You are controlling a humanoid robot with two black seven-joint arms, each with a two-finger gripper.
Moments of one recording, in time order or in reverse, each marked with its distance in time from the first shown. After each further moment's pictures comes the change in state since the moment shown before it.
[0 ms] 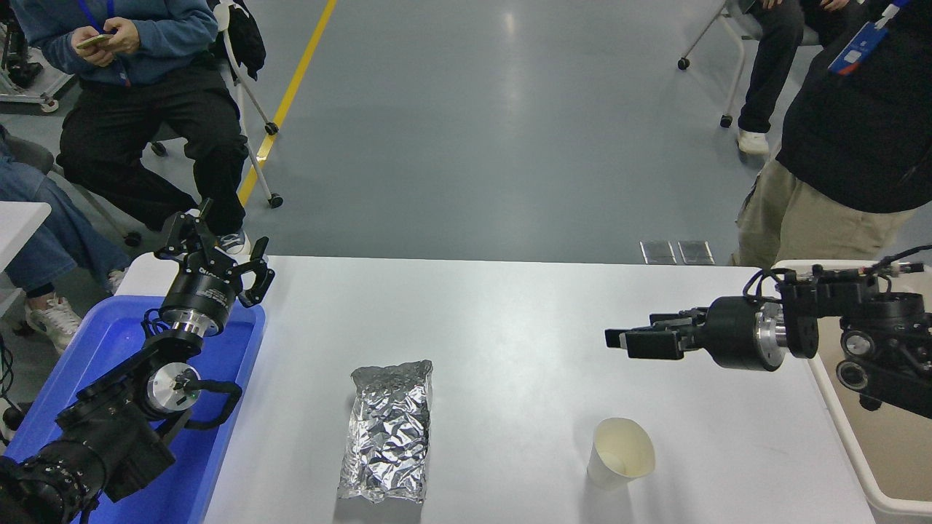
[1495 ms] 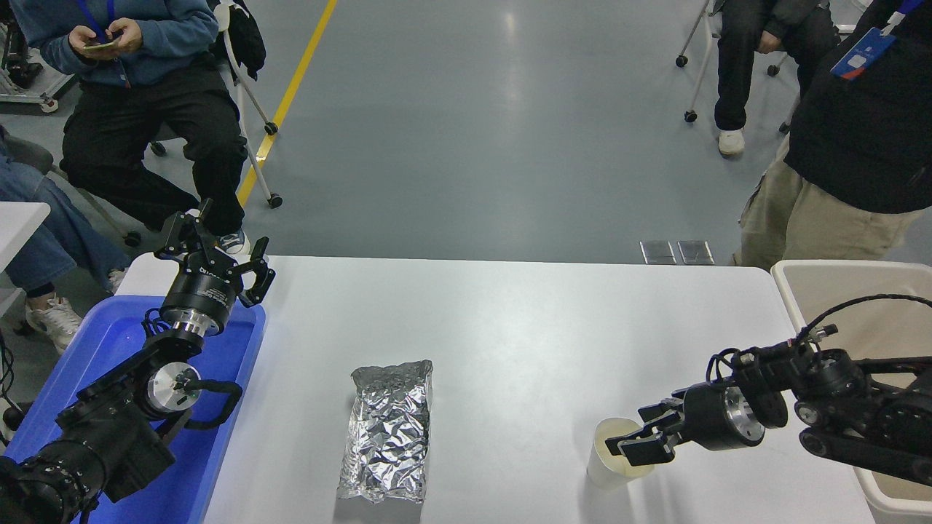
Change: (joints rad) left arm 0.000 0.000 0.000 0.000 0.000 0.000 0.000; right arm -0.089 0.191 -0.132 -0.175 -0.116 -0.025 0.040
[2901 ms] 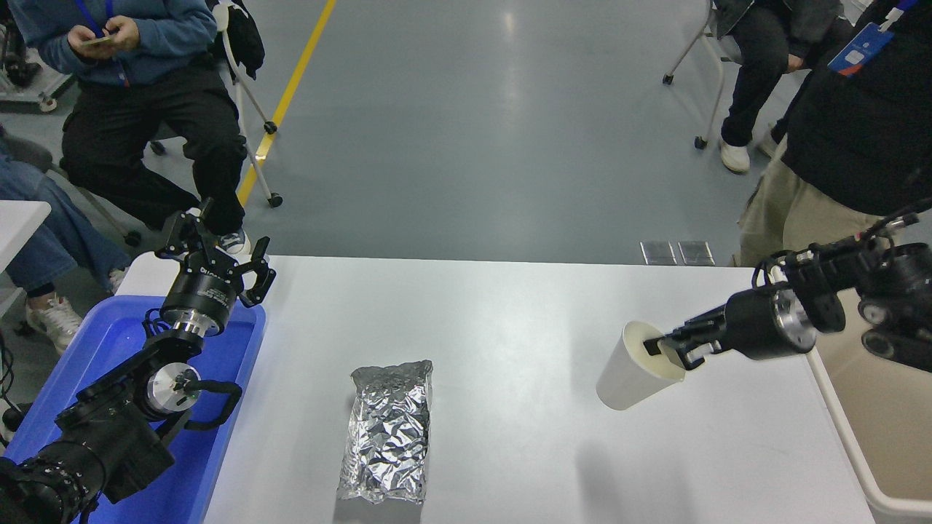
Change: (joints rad) left arm 0.000 0.000 0.000 0.000 0.000 0.000 0.000; right arm 0.439 -0.273 0.004 0.186 0.098 0.251 0.053
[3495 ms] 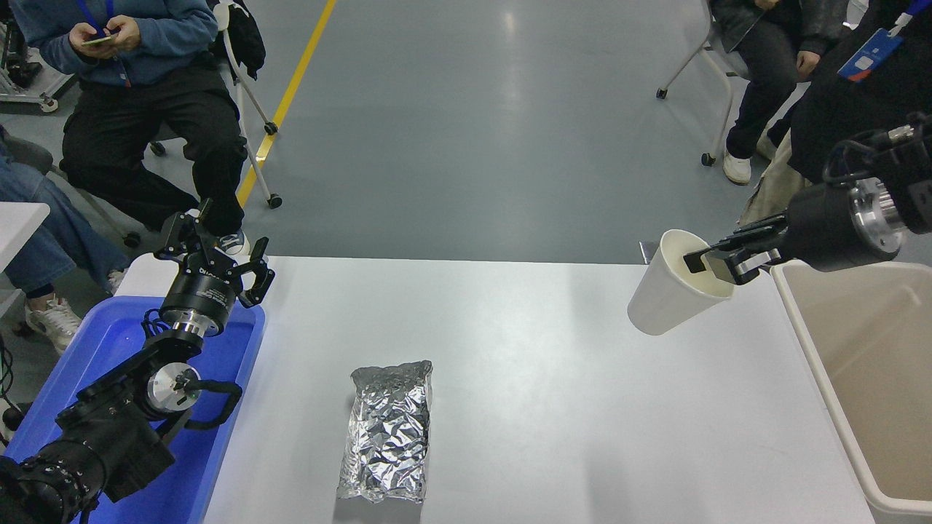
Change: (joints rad) left arm 0.000 0.000 0.000 0.000 0.000 0.000 0.000; right arm 0.229 -0.104 0.008 0.058 0.017 0.153 -0.008
